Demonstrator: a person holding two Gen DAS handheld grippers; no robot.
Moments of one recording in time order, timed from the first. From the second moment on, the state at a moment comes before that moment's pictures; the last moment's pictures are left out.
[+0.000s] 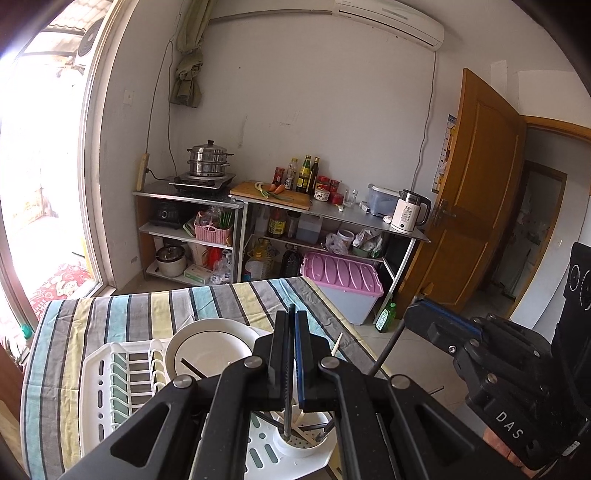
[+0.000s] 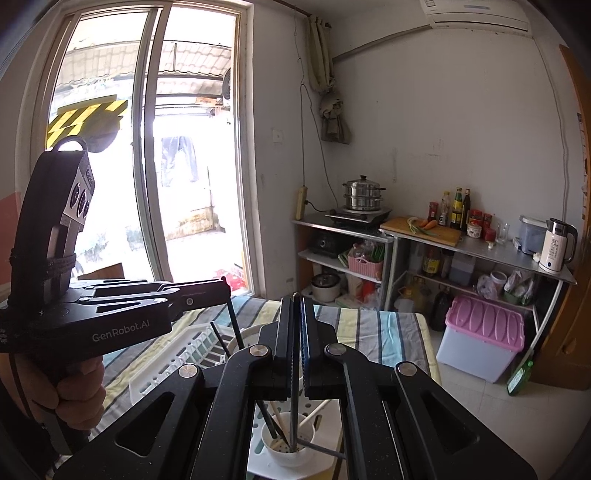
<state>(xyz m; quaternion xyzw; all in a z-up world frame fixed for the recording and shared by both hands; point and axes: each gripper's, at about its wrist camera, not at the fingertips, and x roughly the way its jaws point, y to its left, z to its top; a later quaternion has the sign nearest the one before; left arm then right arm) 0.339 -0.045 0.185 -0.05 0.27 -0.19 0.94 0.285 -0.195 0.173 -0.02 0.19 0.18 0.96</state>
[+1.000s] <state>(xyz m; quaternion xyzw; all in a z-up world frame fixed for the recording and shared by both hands) 0.332 -0.038 0.164 -0.03 0.29 -0.16 0.94 0.291 -0.219 0.138 0.01 0.25 0.16 0.95</state>
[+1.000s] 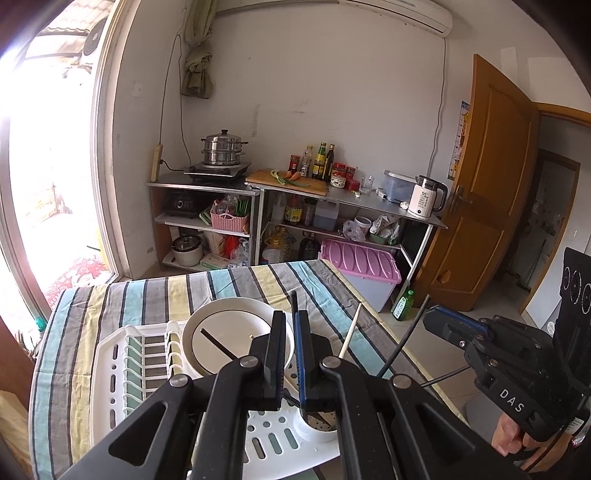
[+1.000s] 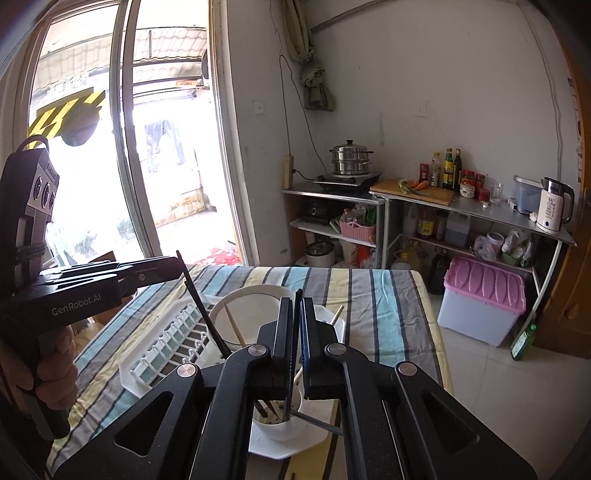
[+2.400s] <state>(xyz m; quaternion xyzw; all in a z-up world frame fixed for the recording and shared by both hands) 0.110 -0.013 0.040 -0.02 0.32 -0.11 0.94 0.110 -0.238 0.053 0.03 0.30 0.18 0.94</state>
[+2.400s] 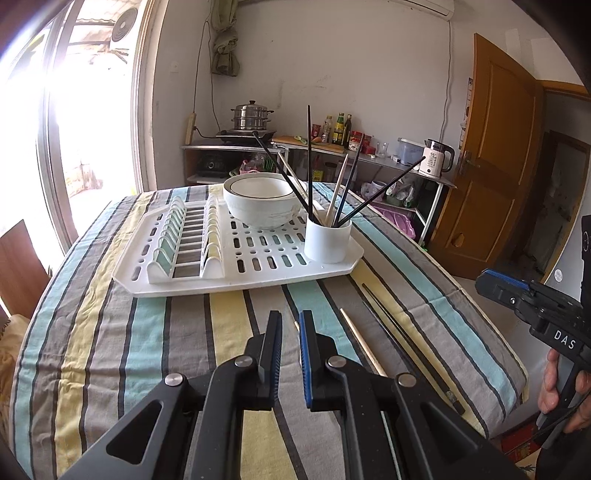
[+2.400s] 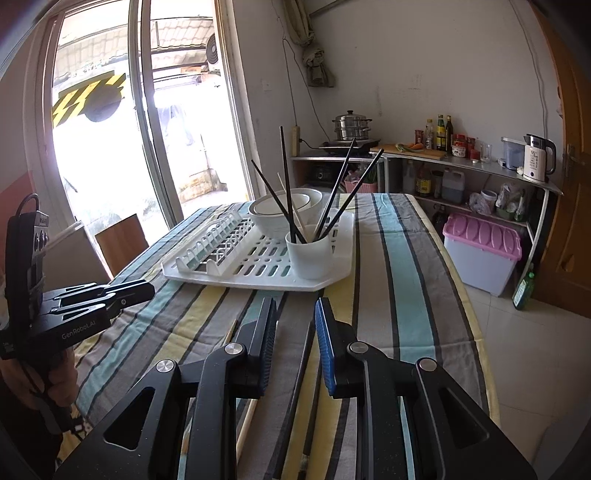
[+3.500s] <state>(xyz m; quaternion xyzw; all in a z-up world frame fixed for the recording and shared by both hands) 0.149 -0.034 -0.021 -0.06 0.43 -0.12 0.89 0.131 -0.226 0.000 0.02 0.38 0.18 0.91</state>
